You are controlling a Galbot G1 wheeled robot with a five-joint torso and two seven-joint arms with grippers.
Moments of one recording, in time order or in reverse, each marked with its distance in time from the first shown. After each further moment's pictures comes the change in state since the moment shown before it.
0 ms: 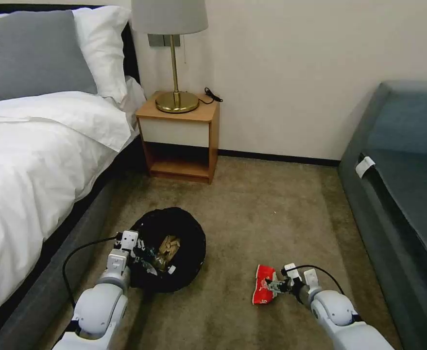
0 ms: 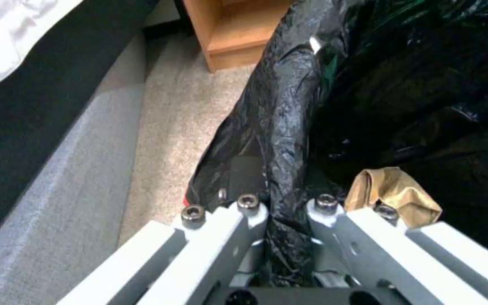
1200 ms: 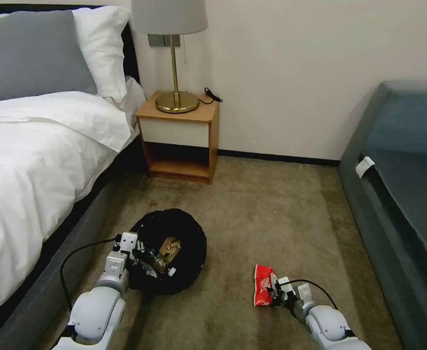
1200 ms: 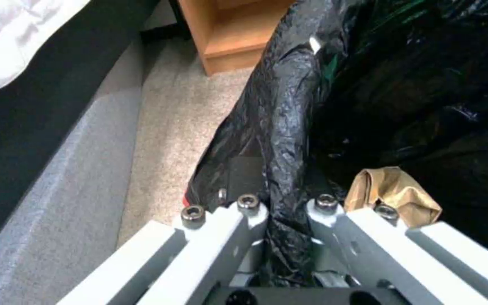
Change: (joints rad) left arm 0.039 -0.003 -0.017 -0.045 0.002 -0.001 0.017; right arm -0.045 0.076 0.045 -0.054 -0.112 0.083 -0.078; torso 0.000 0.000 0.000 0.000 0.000
